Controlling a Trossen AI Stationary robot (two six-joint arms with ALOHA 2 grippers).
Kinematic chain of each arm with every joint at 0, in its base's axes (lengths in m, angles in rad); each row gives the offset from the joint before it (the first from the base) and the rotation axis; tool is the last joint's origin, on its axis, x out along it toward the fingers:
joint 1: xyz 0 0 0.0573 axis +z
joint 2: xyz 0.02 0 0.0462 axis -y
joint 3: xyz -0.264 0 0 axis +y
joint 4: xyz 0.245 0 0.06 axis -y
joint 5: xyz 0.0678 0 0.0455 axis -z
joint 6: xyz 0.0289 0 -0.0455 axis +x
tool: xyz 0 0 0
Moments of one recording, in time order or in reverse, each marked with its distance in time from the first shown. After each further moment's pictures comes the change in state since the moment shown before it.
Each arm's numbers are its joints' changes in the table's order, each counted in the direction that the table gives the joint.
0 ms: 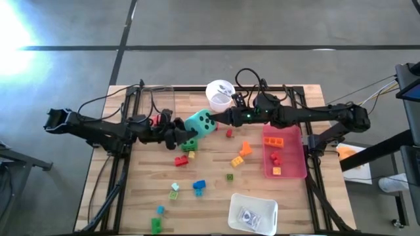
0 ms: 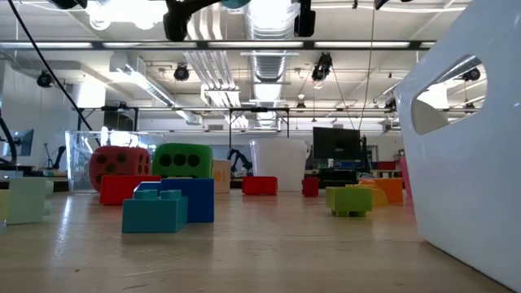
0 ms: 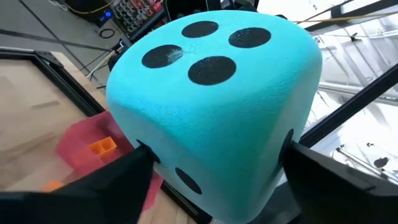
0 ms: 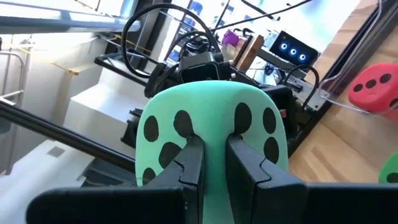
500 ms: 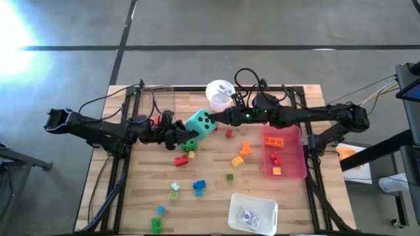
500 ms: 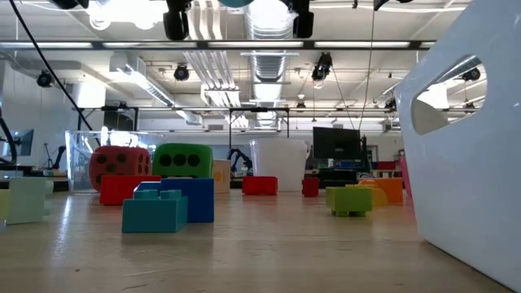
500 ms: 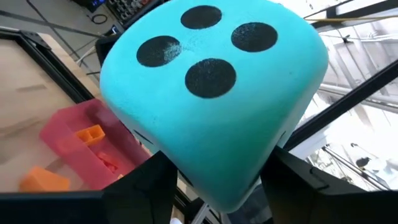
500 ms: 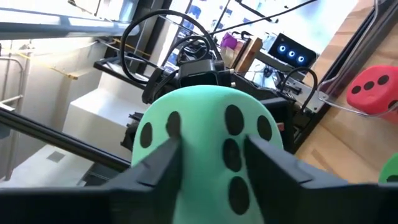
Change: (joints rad) left arm 0.000 -0.001 -0.002 0.005 0.038 -0.056; right arm 0.002 -0.001 0.000 0.001 0.010 -0.002
